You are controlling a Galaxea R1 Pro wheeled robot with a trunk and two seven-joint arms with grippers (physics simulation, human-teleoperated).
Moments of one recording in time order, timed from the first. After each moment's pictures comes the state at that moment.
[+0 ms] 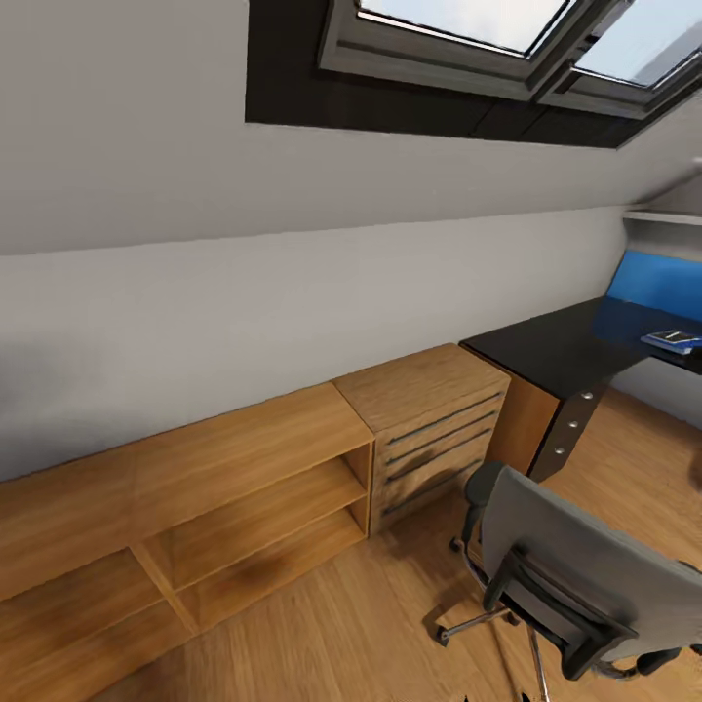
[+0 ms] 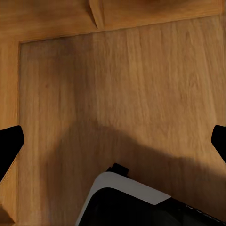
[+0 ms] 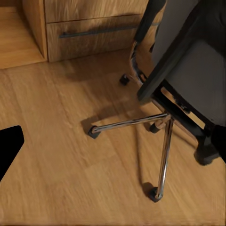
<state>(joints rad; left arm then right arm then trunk) -0.11 -0.04 -0.38 -0.34 0.58 -0.41 0.41 -0.22 -0.01 0.39 -0.20 -0.07 -0.66 -0.39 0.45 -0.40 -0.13</state>
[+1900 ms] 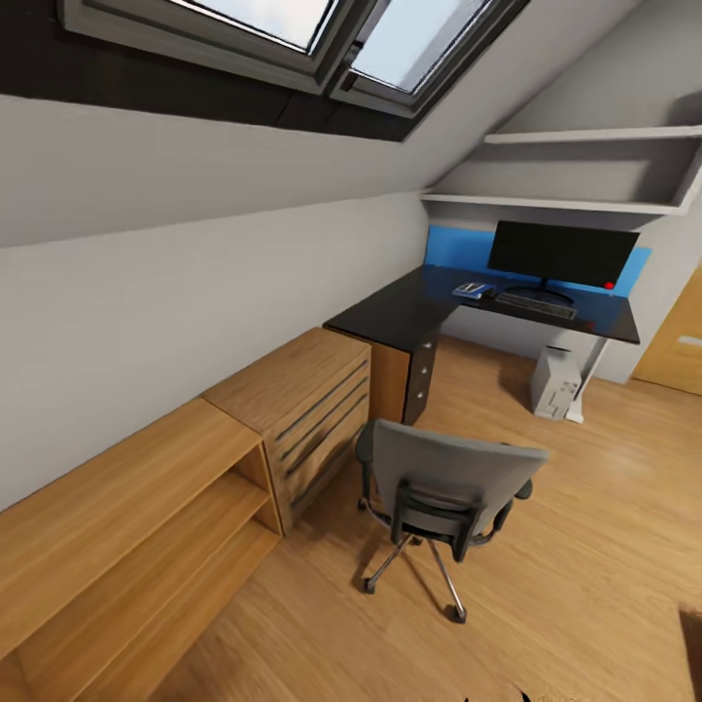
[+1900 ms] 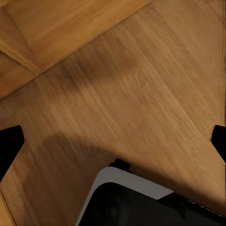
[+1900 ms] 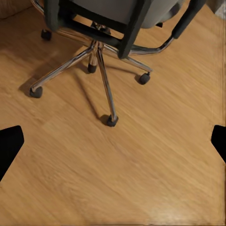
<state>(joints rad) -0.11 -0.04 -0.38 -0.34 0.58 -0.41 0.41 -0.22 -0.01 0.39 -0.20 -0.07 -0.66 -0.39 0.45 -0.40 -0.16</state>
